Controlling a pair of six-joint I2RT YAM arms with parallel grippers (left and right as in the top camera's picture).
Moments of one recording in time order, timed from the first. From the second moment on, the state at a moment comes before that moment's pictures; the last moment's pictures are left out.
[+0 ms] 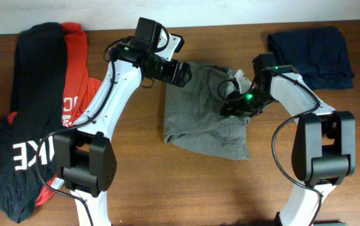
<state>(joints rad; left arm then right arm) -0.34 2.09 1.90 -0.85 0.37 0.05 0.05 2.02 1.42 -0.91 -0.54 -0.04</state>
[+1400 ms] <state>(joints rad) -0.34 2.09 1.90 -0.87 0.30 0.05 -0.16 1.98 1.47 -0.96 -0.29 -0.09</state>
